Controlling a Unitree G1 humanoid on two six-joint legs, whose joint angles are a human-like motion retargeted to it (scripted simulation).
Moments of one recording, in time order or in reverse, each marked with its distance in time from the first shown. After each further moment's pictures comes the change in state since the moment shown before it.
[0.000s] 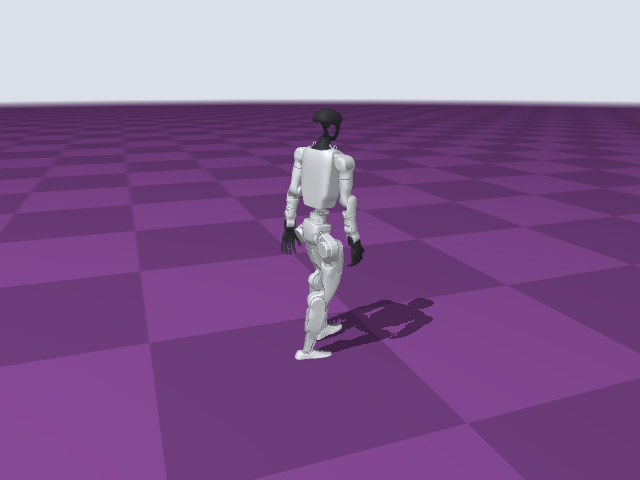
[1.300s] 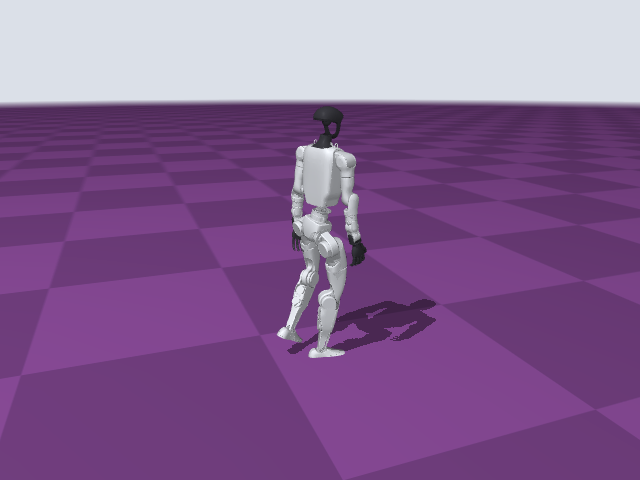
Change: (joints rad) left arm -0.069 0.008 -0.019 -0.042 0.017 -0.039 -0.047; right arm 0.017 0.001 -0.038 0.046 0.054 -0.004 -0.046; waist -0.080 -0.149 -0.041; left_leg 0.100 -0.065 0.226 0.603 -0.064 0.253; right_leg -0.191 -0.234 -0.043 0.118 0.078 0.069
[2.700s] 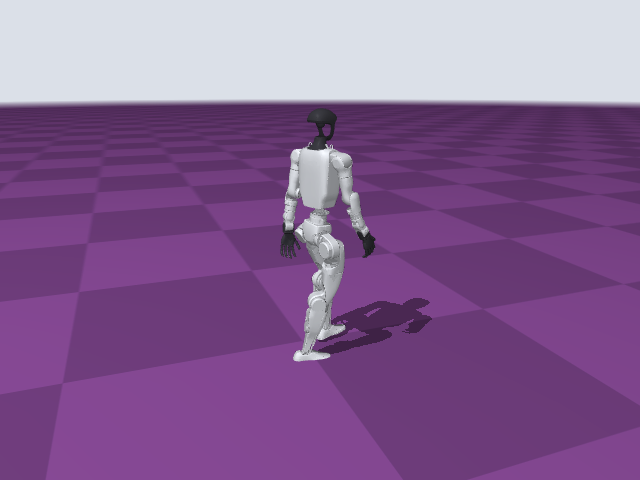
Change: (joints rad) left arm 0.081 -0.002 0.048 0.089 0.016 0.029 0.019; right arm -0.106 -0.011 0.020 -0.133 -0.035 -0.032 0.077; waist 0.067 0.102 0.022; left_leg -0.164 0.039 -0.231 -0.512 0.105 -0.187; right_leg 0.216 0.230 -0.016 -0.098 -0.069 -0.056
